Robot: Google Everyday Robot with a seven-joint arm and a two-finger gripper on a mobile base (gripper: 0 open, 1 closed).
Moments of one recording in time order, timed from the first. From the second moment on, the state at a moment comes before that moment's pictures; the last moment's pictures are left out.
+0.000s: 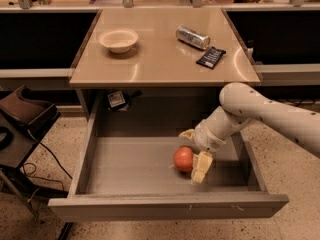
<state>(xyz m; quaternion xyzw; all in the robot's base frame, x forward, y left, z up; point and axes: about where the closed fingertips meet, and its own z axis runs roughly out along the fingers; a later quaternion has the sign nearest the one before) 0.507 -0.090 0.617 -0.70 0.65 0.26 0.16</state>
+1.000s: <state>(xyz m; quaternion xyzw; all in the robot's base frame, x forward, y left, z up) 0.508 -0.090 0.617 -0.69 0.65 0.26 0.16</state>
